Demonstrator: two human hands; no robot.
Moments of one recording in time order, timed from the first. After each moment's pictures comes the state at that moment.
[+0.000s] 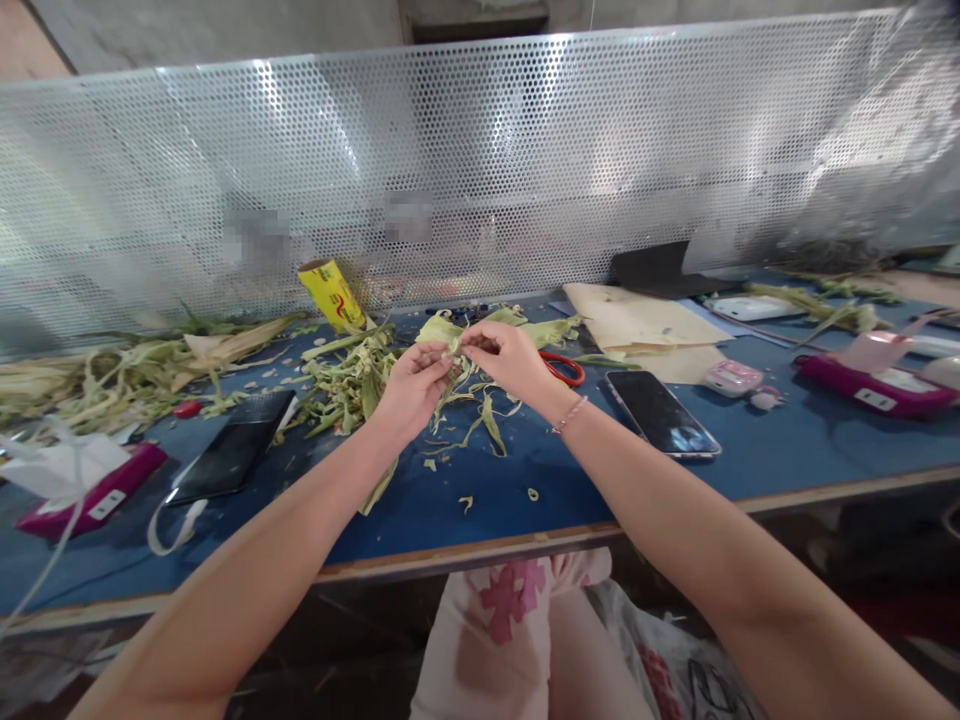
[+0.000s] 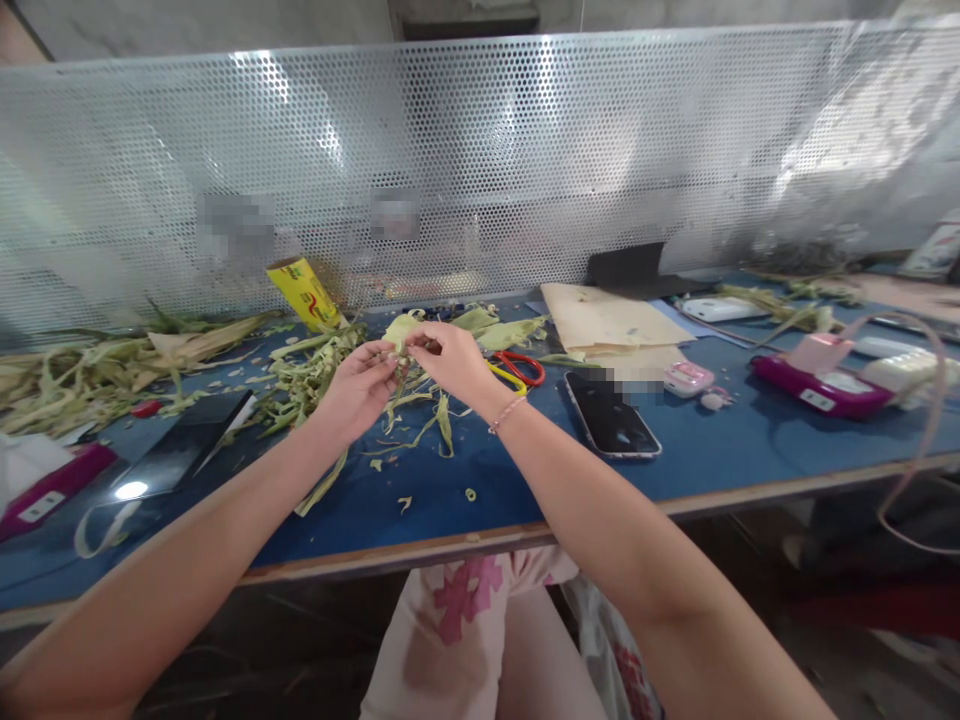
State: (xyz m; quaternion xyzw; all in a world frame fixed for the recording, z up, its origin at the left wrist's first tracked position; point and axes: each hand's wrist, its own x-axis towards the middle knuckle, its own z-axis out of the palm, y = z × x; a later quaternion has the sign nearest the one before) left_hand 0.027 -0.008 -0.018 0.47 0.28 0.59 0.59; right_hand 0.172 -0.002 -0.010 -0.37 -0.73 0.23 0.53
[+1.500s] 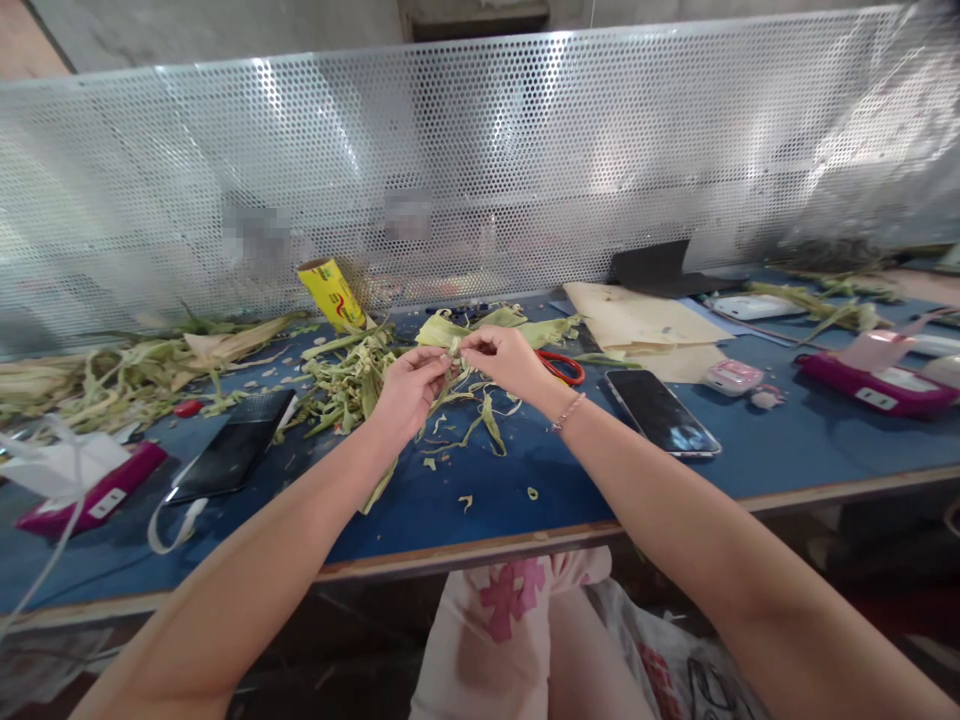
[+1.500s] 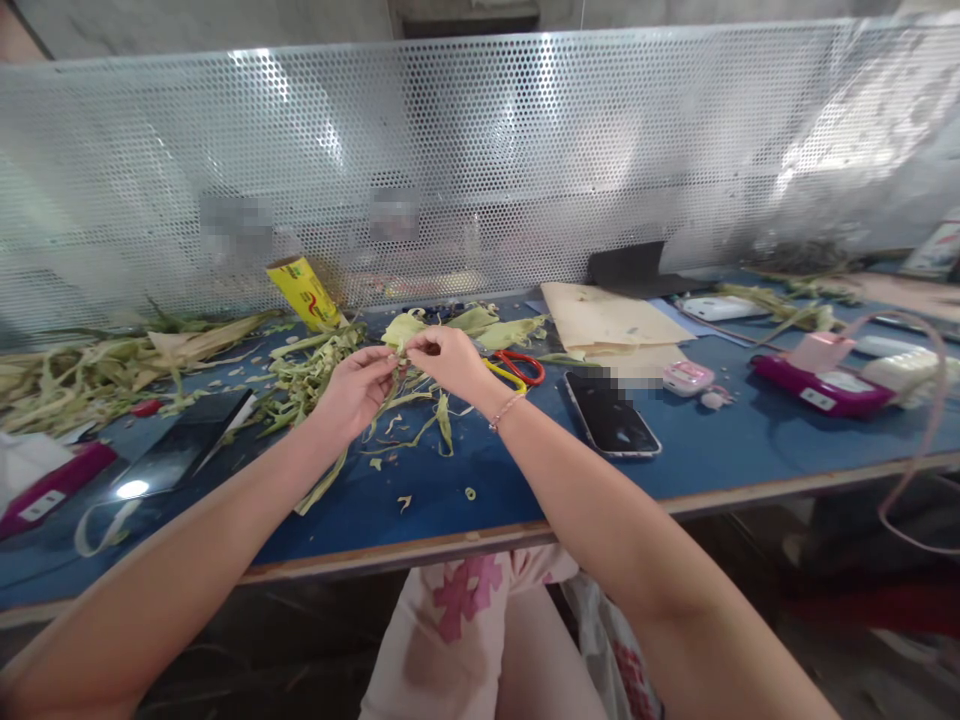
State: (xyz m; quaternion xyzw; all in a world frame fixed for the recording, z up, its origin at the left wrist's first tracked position) left_hand 0.030 -0.012 -0.011 0.43 0.34 0.60 0.58; right_hand 0.171 0.001 -0.013 -0.38 -0.72 0.27 0.51
